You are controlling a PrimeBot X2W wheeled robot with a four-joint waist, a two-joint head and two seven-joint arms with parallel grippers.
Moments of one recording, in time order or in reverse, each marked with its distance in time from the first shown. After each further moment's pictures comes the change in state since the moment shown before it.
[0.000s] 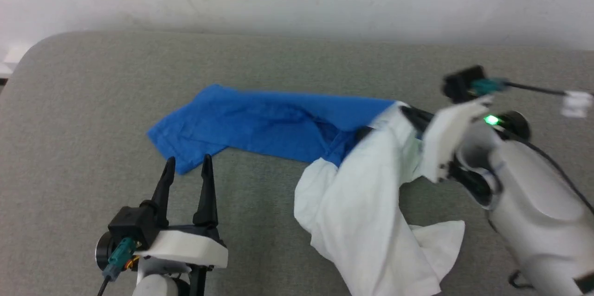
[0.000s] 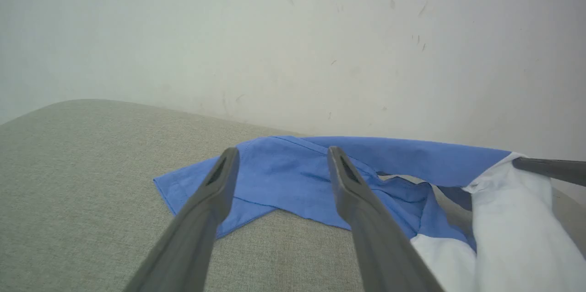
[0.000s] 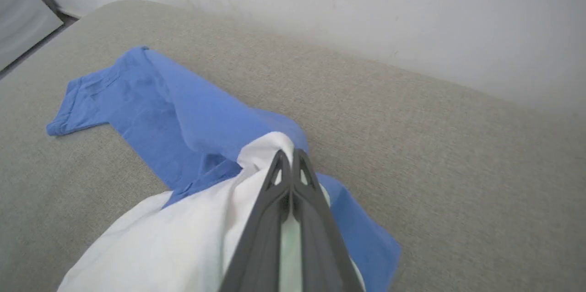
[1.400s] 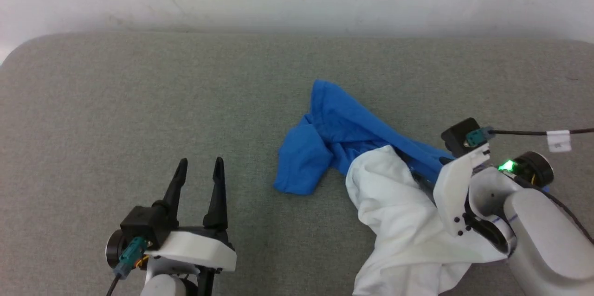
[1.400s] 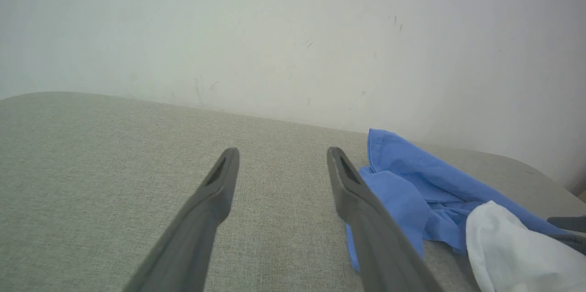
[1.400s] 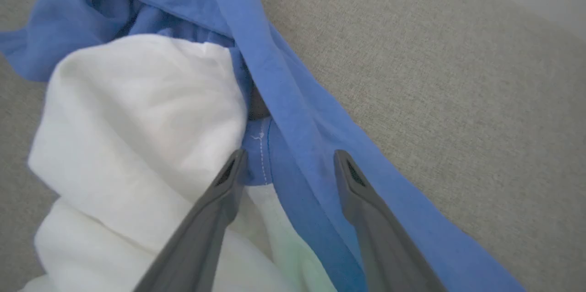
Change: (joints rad) left arm 0.002 0.000 -0.027 0.017 0.009 -0.016 0.000; right arm 0.289 -0.087 -0.122 -0.328 -0.235 0.000 0.294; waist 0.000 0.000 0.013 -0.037
